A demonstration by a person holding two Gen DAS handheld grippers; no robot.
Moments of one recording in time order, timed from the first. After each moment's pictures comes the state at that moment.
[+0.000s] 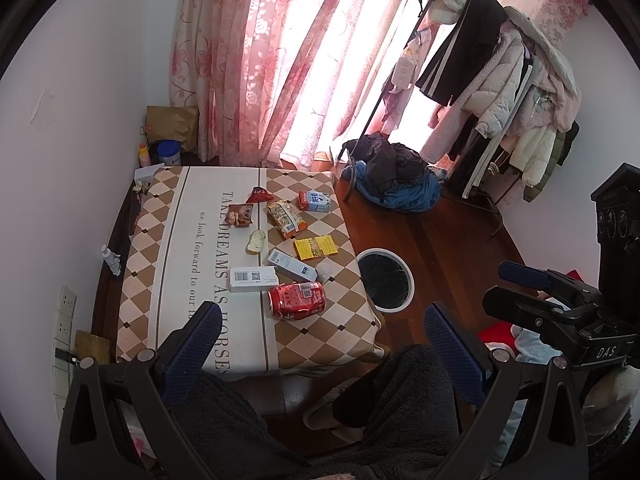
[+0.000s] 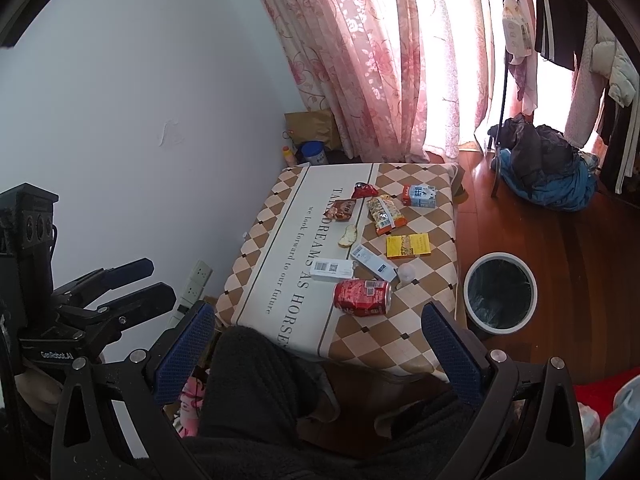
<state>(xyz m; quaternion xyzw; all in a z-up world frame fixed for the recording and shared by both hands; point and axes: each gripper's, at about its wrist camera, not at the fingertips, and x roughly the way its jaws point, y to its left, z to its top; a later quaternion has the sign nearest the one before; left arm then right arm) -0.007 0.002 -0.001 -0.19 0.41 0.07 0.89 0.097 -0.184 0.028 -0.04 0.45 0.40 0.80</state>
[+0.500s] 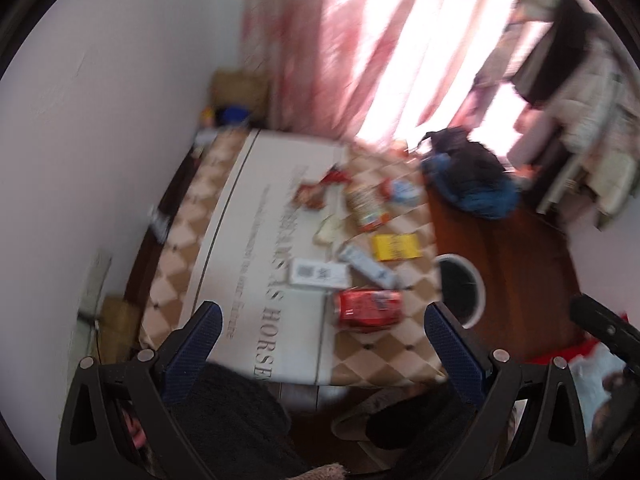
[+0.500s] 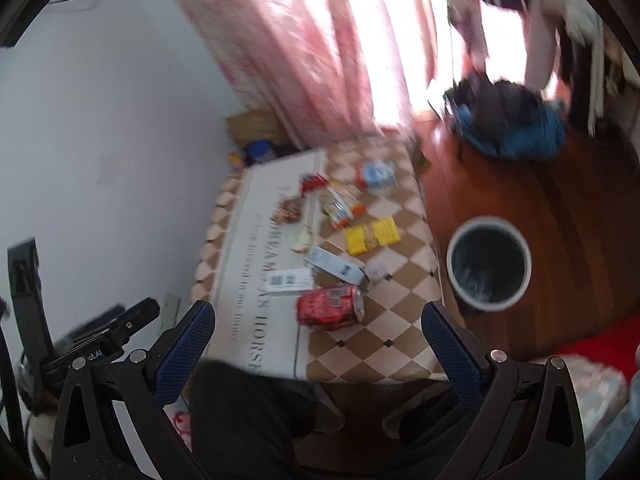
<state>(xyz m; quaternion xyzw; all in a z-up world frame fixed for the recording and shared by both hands) 0.054 0.058 -0.094 -0.23 0.47 0.22 0.83 0.184 -0.165 -0.054 0.02 0.52 0.30 0.80</state>
